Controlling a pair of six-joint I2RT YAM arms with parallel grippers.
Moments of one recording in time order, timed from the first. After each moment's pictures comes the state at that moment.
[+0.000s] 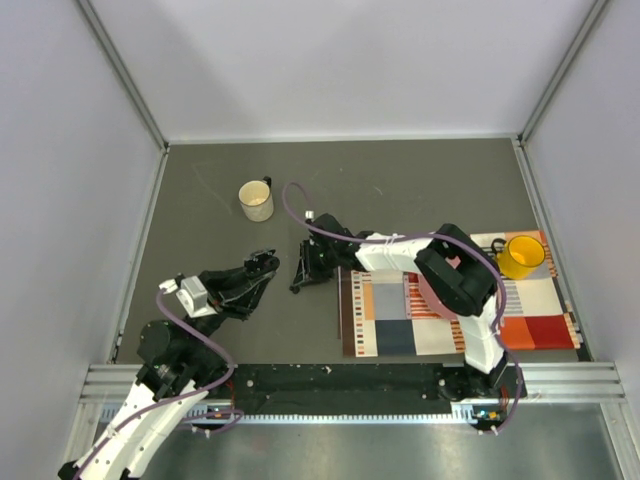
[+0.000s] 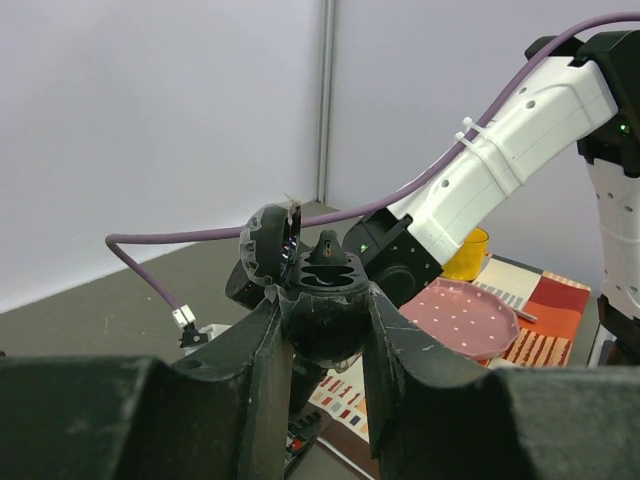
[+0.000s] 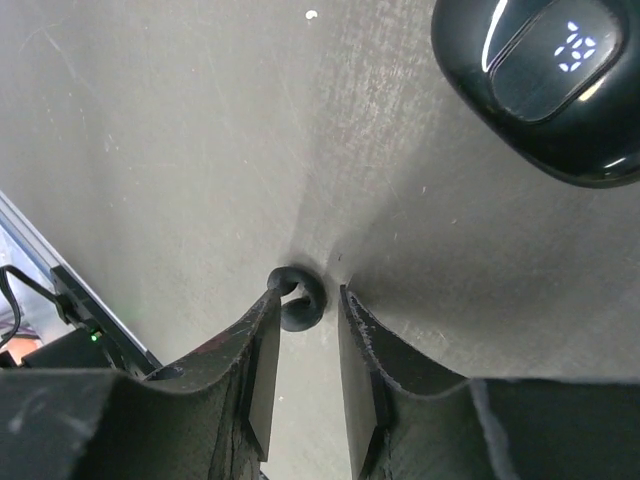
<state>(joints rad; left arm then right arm) -0.62 0.01 0.28 0.19 0.23 -0.17 0.88 2.02 1.25 -0.09 -0.29 0.79</state>
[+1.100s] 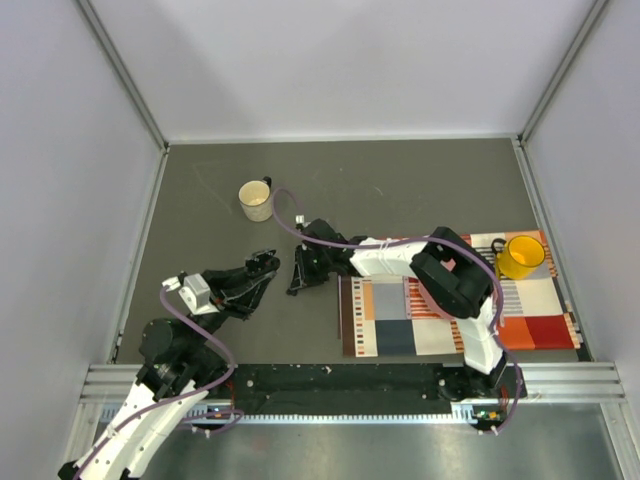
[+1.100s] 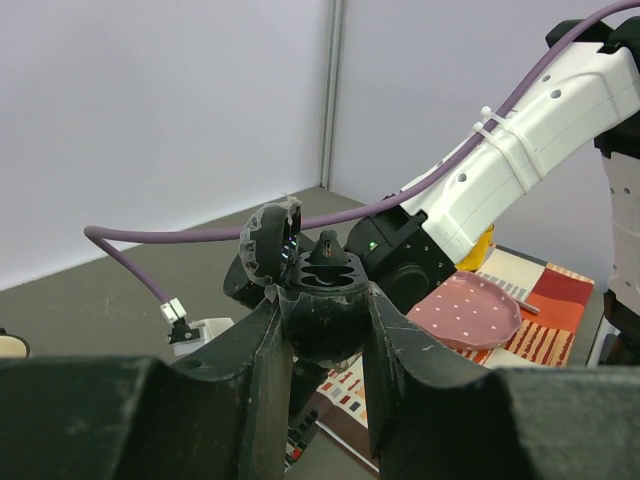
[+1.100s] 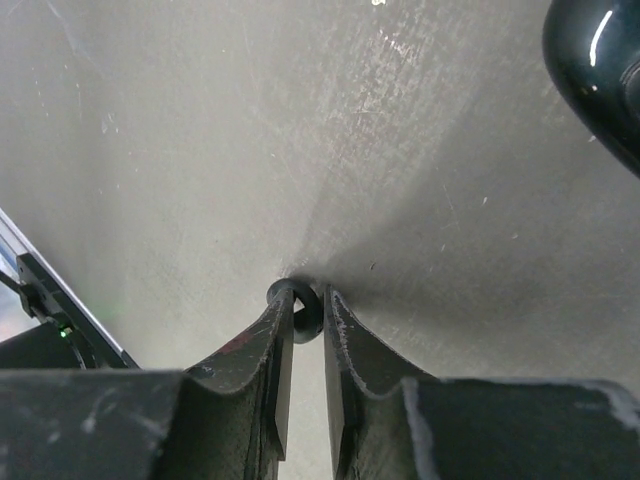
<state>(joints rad) -0.62 0.01 0.28 0.15 0.21 -0.18 0.93 2.03 1.26 -0.08 -0.25 0.73</state>
